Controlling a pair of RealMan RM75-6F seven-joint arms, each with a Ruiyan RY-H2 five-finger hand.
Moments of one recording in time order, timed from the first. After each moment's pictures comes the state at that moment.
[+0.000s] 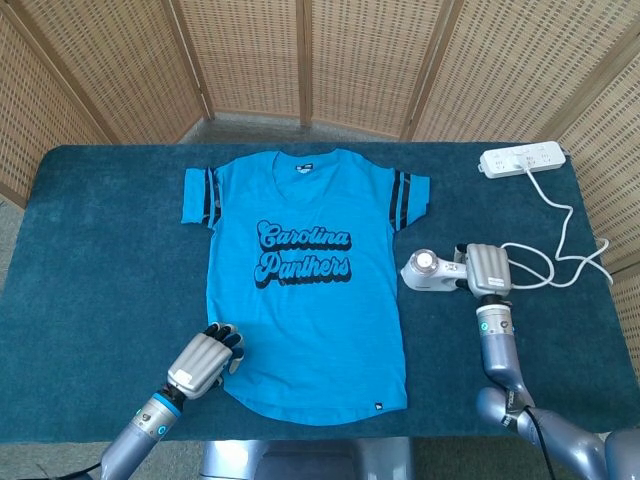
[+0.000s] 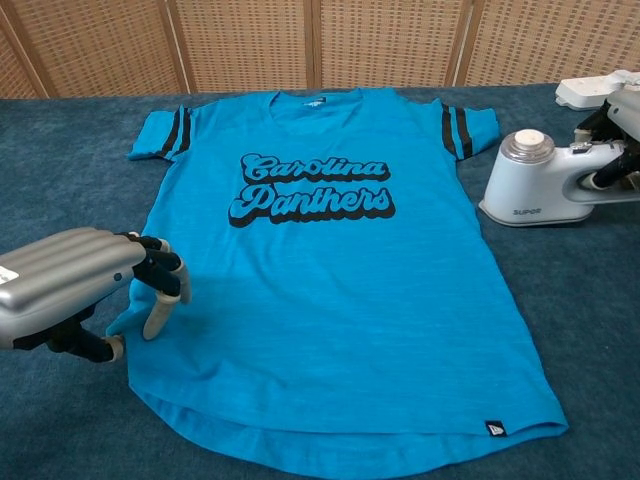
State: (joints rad) left arm -0.41 -1.55 0.08 -1.67 1.50 1.12 0.45; right arm 0.55 -1.68 0.32 -1.08 -1.08 1.07 -0.25
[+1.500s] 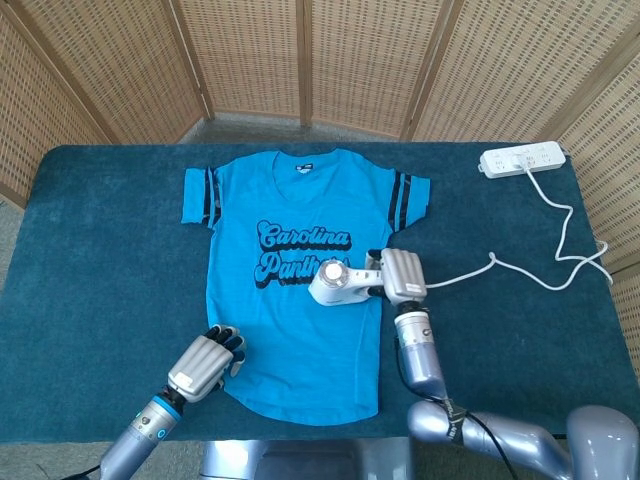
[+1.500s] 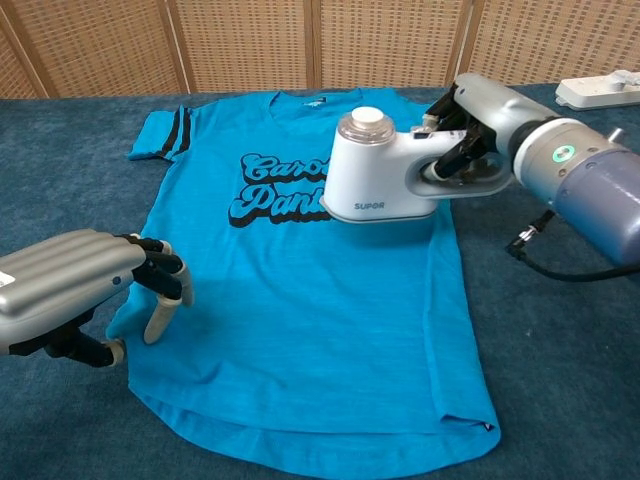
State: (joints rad) left arm -0.40 -1.55 0.08 -1.67 1.52 1.13 0.43; right arm 0.70 -1.81 0.39 -1.48 -0.88 1.19 -0.46
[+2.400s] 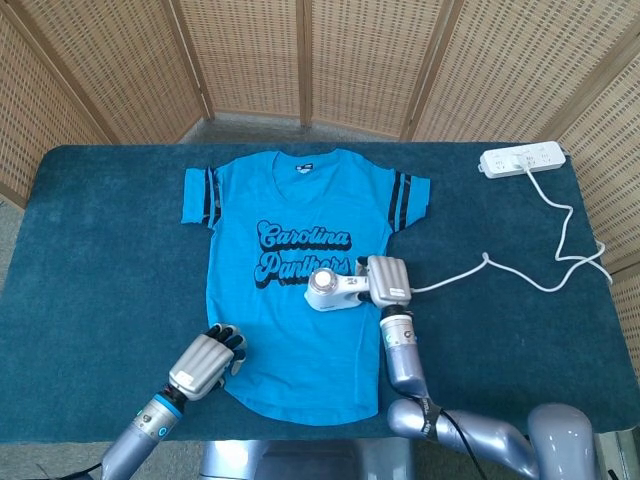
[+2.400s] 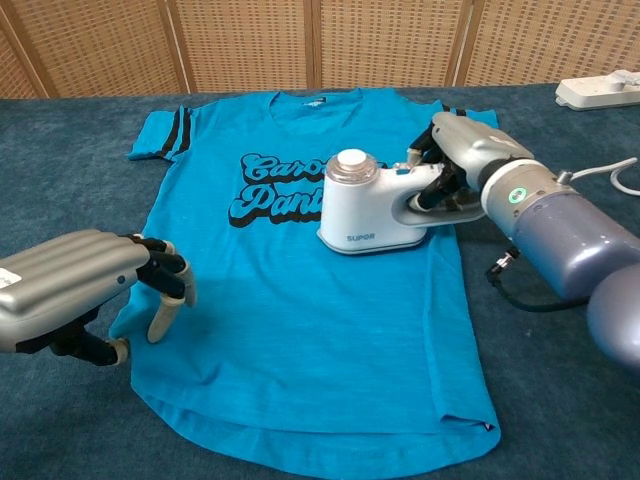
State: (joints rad) left arm -0.41 -1.56 0.08 -1.66 1.52 1.12 0.43; right arm 0.73 -1.93 0.36 -1.27 -0.89 1.18 -0.45
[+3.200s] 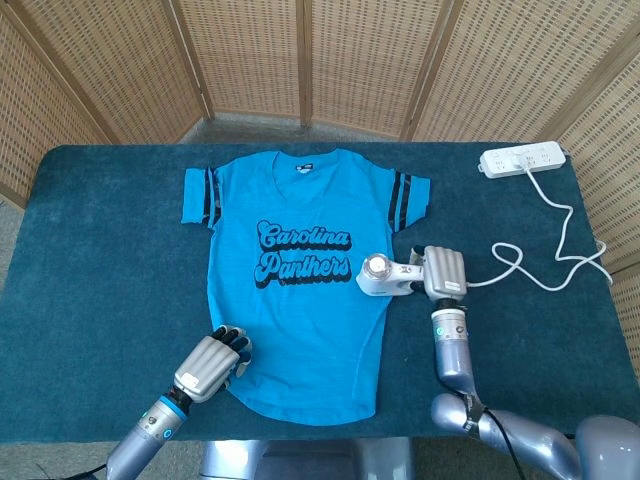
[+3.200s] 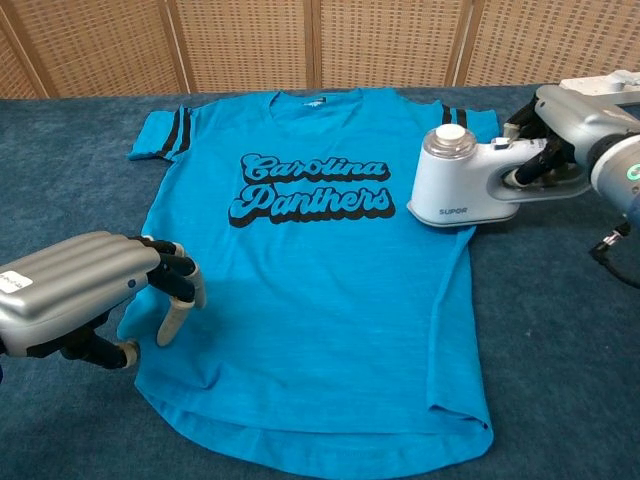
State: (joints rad) left arm -0.41 -1.58 0.08 -1.67 1.52 1.12 0.46; right arm 0.62 -1.76 0.35 -1.29 -0.93 1.20 -0.39
